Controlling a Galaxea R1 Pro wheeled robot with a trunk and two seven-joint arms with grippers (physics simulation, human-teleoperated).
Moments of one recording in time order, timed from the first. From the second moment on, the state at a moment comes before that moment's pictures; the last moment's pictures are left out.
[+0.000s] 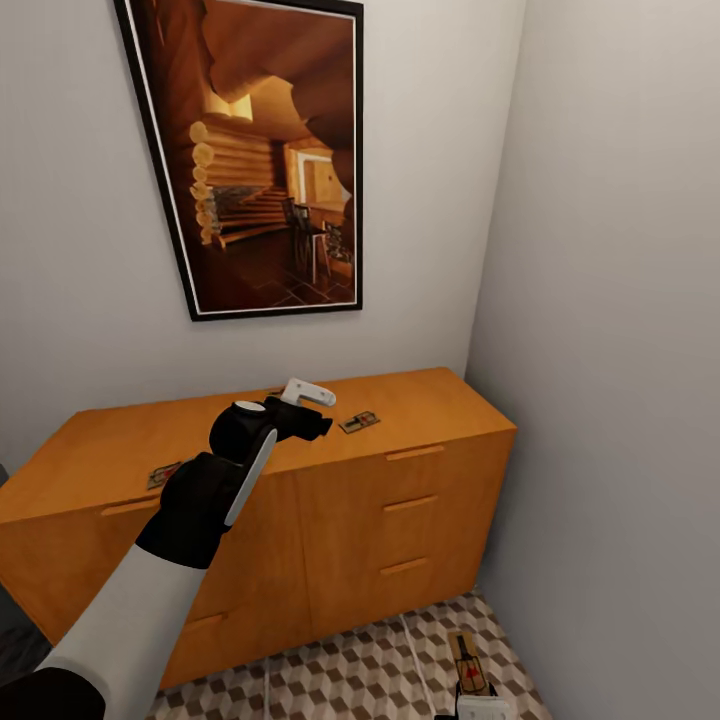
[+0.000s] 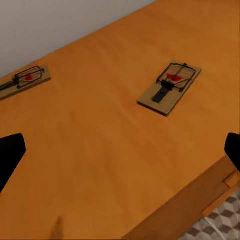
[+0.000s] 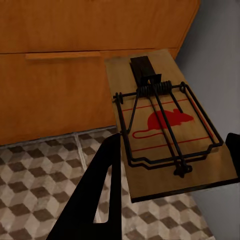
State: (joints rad) left arm -0.83 -0.04 -0.33 -1.38 -0.01 1.00 -0.06; right arm -0.34 0.17 0.24 -0.02 0.12 -0.77 -0.54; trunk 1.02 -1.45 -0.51
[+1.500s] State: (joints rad) left arm -0.83 -0.01 -0.42 -1.36 -0.01 0.98 -0.30; right arm -0.29 0.16 0.24 -0.02 0.11 -0.77 -0.45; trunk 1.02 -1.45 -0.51
